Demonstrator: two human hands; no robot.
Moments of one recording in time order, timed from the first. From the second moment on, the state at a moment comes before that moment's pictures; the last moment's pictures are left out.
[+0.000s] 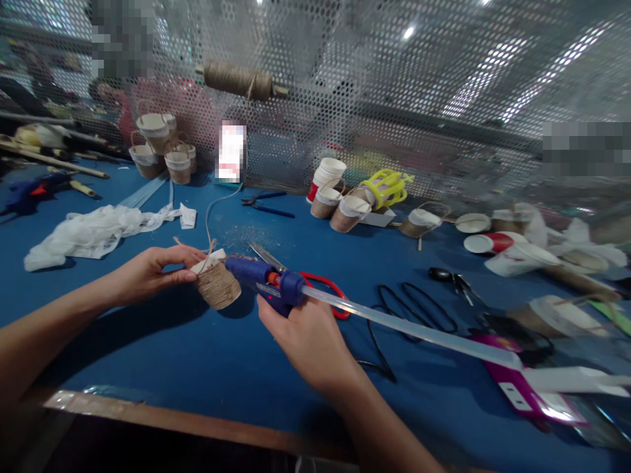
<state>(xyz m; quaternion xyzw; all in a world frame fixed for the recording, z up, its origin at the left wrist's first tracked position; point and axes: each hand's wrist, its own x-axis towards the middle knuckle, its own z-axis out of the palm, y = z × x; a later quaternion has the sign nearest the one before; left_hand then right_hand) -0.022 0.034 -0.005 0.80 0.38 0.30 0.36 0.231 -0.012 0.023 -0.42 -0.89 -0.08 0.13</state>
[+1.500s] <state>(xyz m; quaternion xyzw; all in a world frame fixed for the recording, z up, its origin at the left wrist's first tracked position) -0.023 0.035 -0.008 0.81 0.37 0.30 0.35 0.213 -0.017 0.039 -0.58 -0.77 0.18 0.21</state>
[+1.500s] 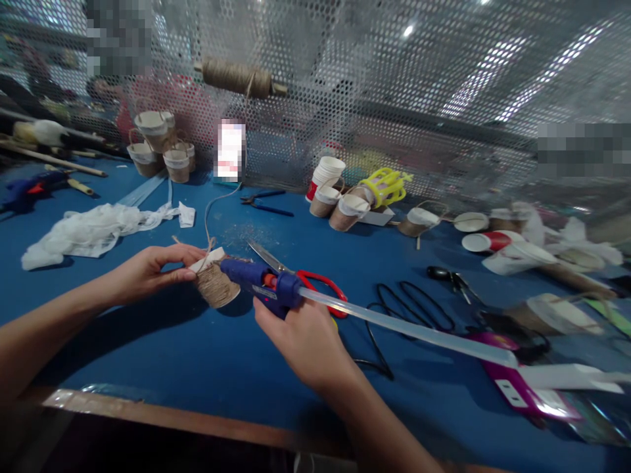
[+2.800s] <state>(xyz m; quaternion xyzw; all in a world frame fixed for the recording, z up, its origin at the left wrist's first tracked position) -0.021 0.034 -0.009 0.81 0.37 0.31 0.34 0.209 -0.022 0.036 -0.53 -0.83 0.08 0.15</state>
